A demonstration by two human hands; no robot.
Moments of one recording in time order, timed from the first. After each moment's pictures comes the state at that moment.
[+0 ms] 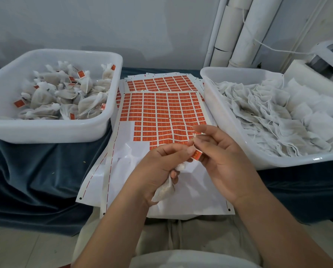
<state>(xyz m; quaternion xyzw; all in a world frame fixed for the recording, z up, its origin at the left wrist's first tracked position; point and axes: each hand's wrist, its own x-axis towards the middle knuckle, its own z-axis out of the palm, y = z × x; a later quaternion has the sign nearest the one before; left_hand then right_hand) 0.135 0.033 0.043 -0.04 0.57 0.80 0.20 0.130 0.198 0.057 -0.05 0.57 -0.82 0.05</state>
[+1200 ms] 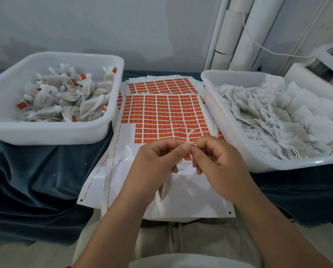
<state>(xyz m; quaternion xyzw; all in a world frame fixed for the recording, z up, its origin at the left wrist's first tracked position) 0.138 0.028 0.047 0.02 0.70 0.71 0.02 0.134 0.203 0.055 -0.18 0.85 -0.49 -0.08</state>
